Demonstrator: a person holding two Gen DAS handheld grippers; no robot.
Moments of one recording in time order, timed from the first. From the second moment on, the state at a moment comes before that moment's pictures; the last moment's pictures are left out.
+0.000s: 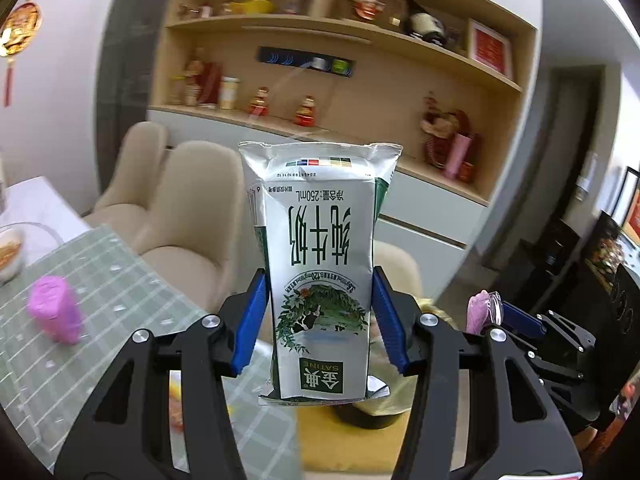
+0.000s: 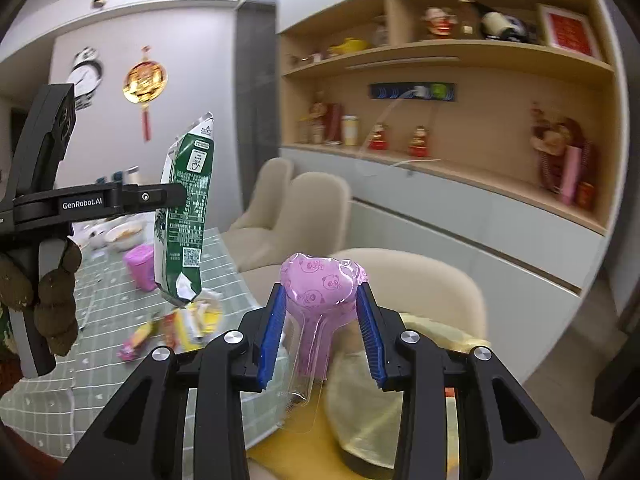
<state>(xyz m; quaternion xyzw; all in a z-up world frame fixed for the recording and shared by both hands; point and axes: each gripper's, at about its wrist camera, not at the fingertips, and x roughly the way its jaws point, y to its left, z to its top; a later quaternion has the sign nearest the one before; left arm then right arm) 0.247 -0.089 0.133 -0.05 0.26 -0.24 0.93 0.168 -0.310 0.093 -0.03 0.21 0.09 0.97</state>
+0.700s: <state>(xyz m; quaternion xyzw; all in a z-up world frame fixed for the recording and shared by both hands) 0.359 -0.309 0.043 -0.06 0.34 -0.32 0.88 0.213 -0.512 0.053 0.02 0.25 -0.02 0.97</state>
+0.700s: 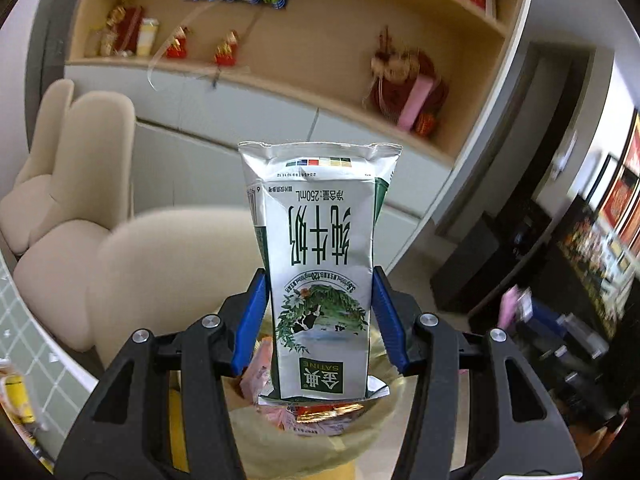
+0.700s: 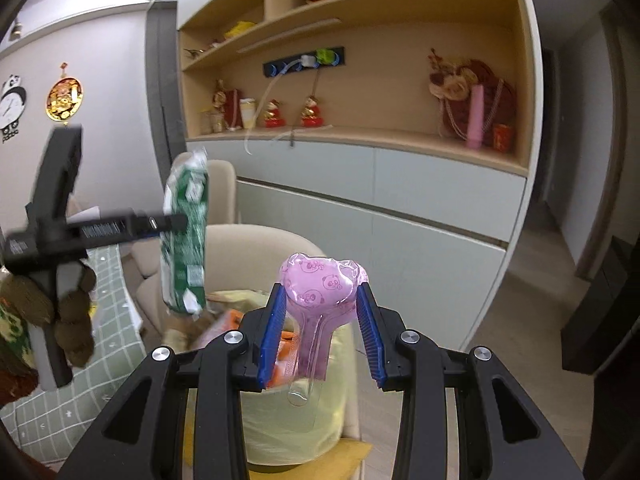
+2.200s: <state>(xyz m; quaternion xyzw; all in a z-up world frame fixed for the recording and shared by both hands) 0.287 -0.119 -0.013 -0.14 0.45 -0.13 0.87 0.369 -0.434 -0.086 -0.02 0.49 0.11 0.87</state>
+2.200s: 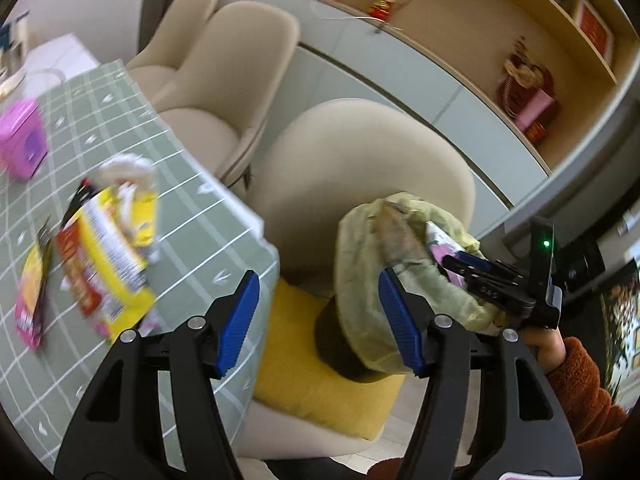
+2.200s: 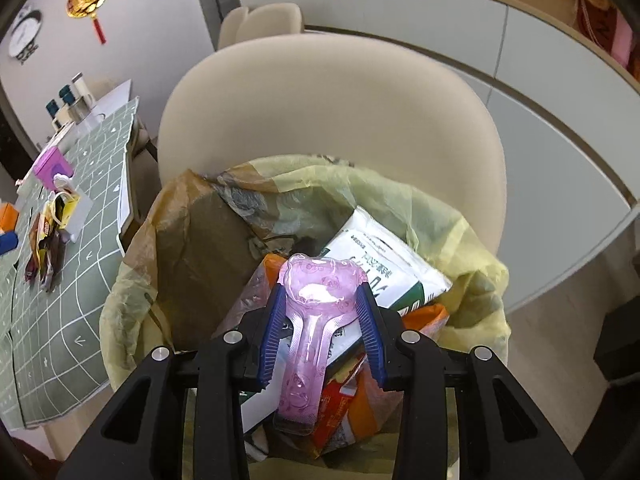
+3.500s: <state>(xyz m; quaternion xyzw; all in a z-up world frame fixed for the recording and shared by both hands) 0.233 0.103 -0.052 -0.17 0.41 -0.06 0.89 0.210 -0.231 -0.019 -0.04 0.41 0.17 0.90</state>
